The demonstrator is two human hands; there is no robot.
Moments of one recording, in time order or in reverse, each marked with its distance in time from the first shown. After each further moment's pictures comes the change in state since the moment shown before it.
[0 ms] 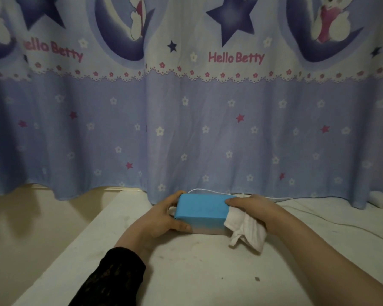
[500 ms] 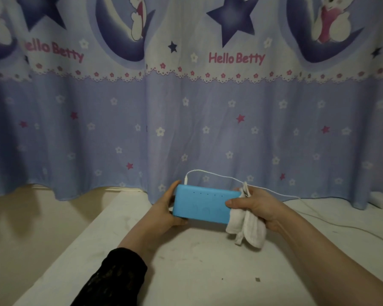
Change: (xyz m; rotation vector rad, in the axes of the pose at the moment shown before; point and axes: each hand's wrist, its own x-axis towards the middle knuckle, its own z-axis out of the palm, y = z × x) left_hand 0.006 -0.006 0.004 0.031 0.148 0.106; right_hand 0.007 0.002 -0.007 0.213 -0.169 -0.182
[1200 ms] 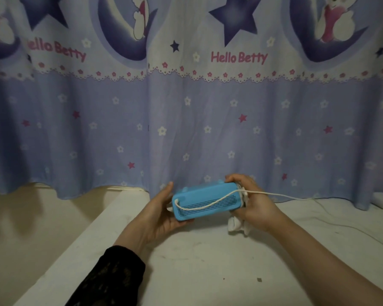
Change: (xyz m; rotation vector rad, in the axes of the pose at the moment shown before) left_hand 0.003 0.016 -0.001 -0.914 0.027 -0.452; right_hand 0.002 0.011 0.006 -0.532 0.074 -0.697
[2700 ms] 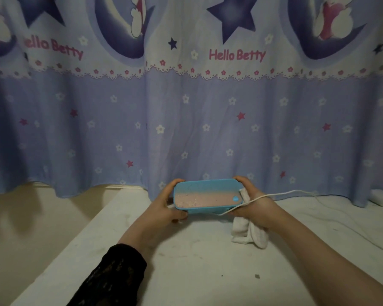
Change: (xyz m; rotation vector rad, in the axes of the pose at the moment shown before) left_hand -0.005 -0.007 -0.003 0.736 -0.096 0.437; right_hand -0.001 0.021 -0.002 0.135 -0.074 0.306
